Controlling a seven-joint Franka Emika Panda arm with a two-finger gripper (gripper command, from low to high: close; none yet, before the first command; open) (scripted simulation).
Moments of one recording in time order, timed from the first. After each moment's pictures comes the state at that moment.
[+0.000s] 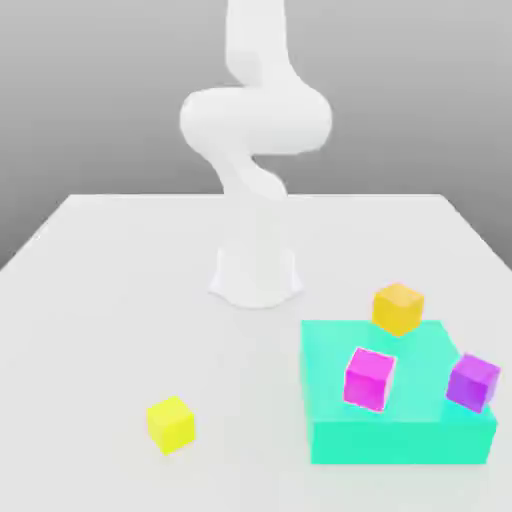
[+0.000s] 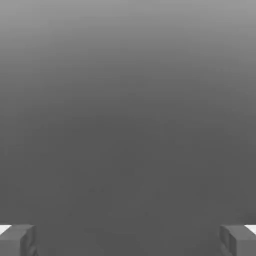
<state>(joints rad) -0.01 -0.71 -0.02 -2.34 0.03 2.35 0.84</state>
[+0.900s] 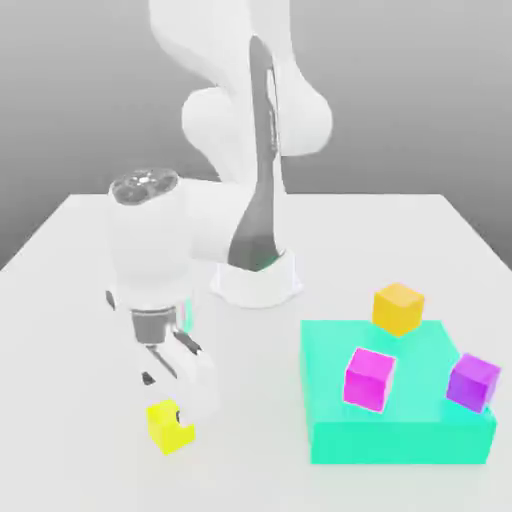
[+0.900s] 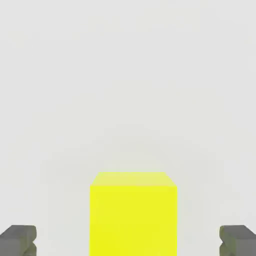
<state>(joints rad) -0.20 0.27 -0.07 -2.70 0.10 2.97 1.34</state>
